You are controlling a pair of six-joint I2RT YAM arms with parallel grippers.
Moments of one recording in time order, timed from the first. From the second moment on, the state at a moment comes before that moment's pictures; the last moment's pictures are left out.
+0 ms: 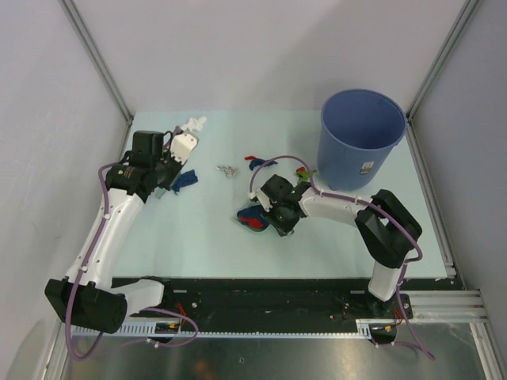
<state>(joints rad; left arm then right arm) -0.19 1.18 1.25 -0.86 -0.06 0.51 0.83 1.80 1.17 -0.59 -0.05 -0.09</state>
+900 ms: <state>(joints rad) -0.18 1.19 1.25 -0.86 -0.04 0.50 0.33 1.66 2.16 -1.27 0.22 -0.08</state>
